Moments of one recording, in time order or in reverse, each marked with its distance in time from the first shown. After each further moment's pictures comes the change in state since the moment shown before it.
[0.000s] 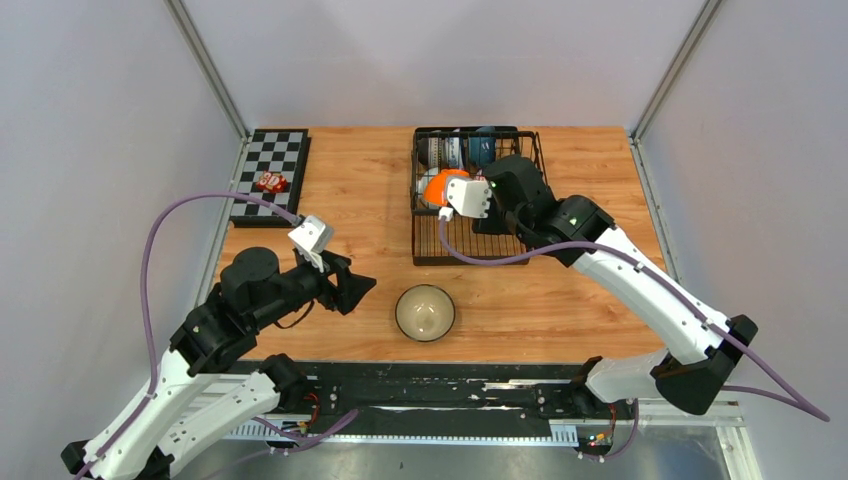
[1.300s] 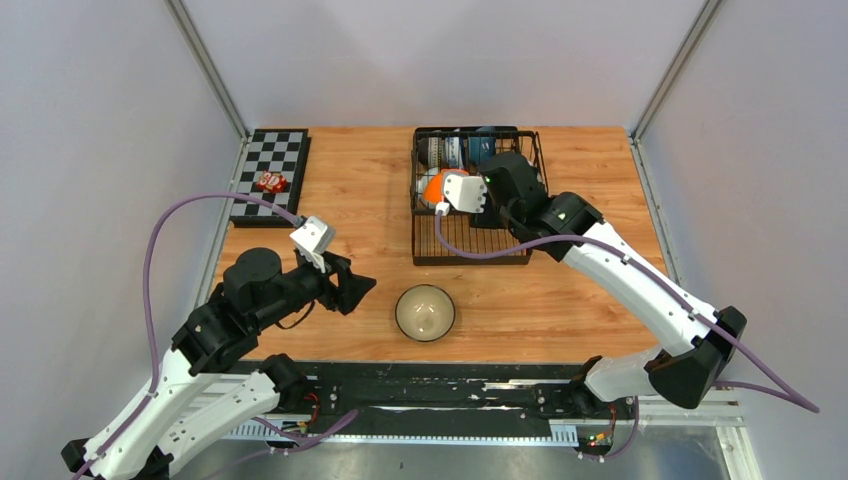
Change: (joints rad) left arm -0.011 0.000 -0.011 0.000 -0.023 0.005; right arm -0.030 0.039 -0.027 0.073 0.007 -0.024
